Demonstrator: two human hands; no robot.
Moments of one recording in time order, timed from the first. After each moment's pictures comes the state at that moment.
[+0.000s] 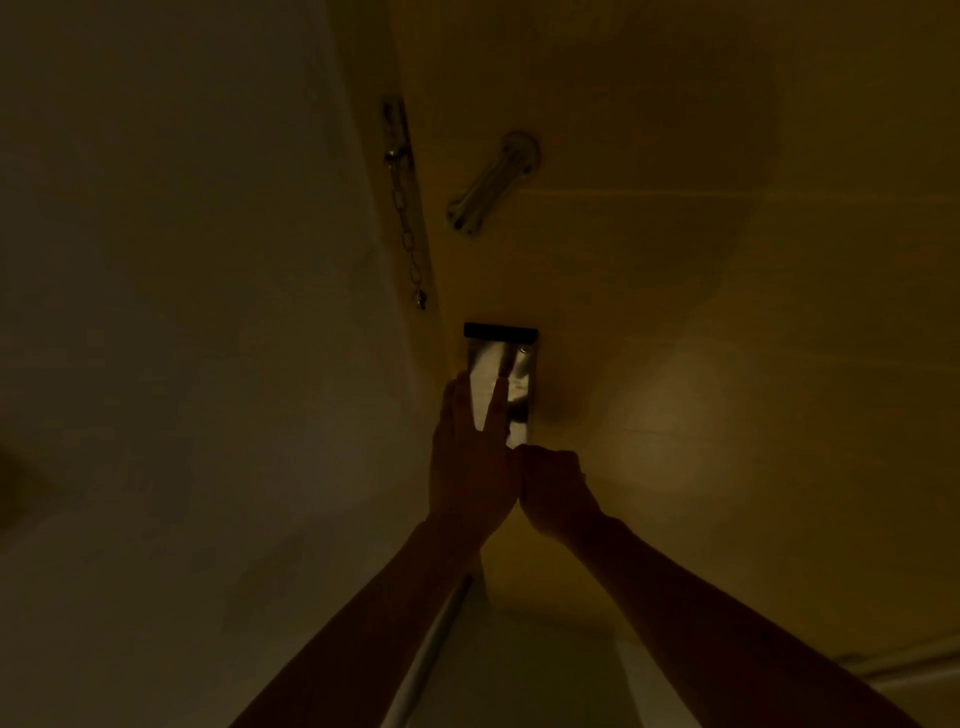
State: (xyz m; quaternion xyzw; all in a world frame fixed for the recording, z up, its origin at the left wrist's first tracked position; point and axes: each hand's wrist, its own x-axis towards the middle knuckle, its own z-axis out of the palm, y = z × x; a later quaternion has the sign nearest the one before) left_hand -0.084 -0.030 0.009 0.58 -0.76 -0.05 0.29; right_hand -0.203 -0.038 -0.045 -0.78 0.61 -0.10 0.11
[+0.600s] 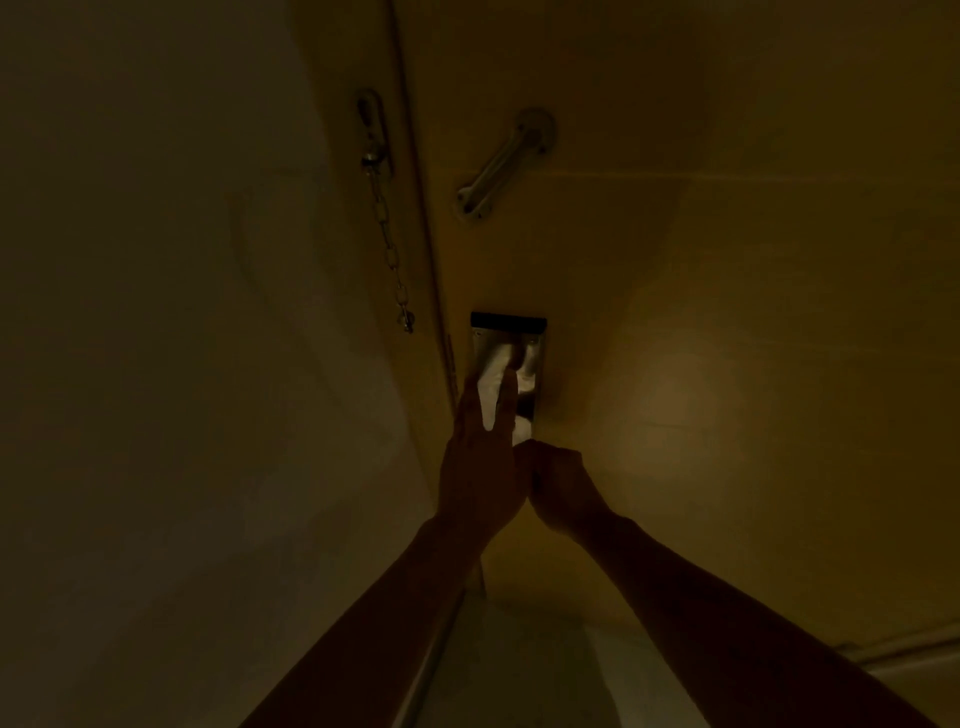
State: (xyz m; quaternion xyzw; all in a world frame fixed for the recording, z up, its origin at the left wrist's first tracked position) left_hand -0.089 -0.090 -0.004 0.48 -0.79 -0.13 0.35; right_hand -0.215 -0.085 -0.067 -0.70 0.59 -0.31 0.24
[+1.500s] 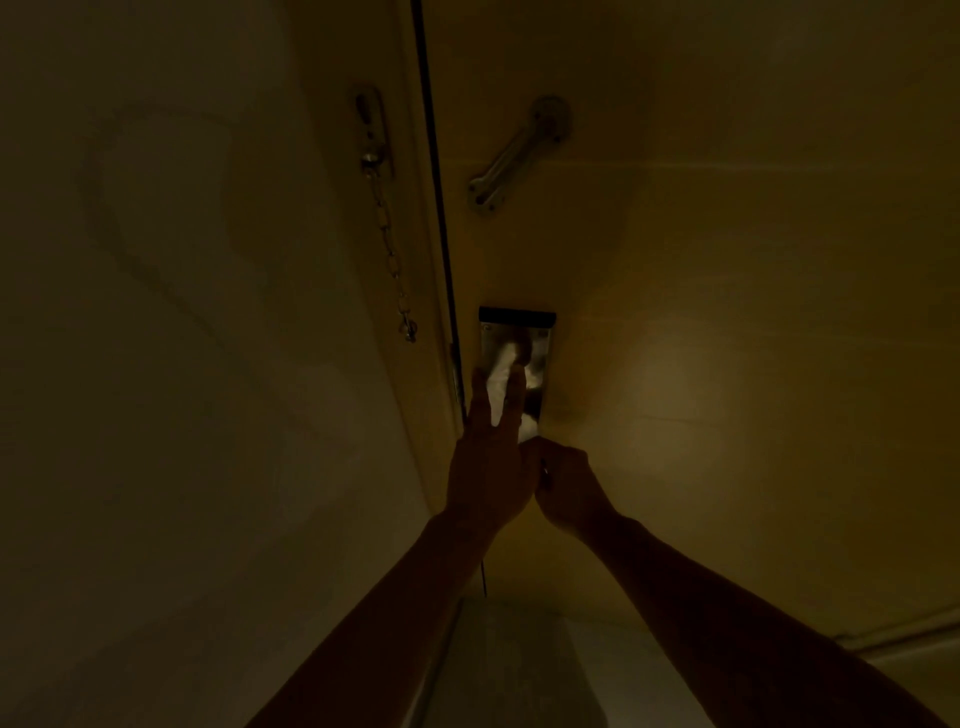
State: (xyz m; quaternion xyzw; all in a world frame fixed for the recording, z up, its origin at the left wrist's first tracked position) left_hand -0.090 -0.111 -0.012 0.43 -0.80 -0.20 0.37; right_hand -0.218 -0.105 -0.087 -0.68 0.59 -0.39 0.22
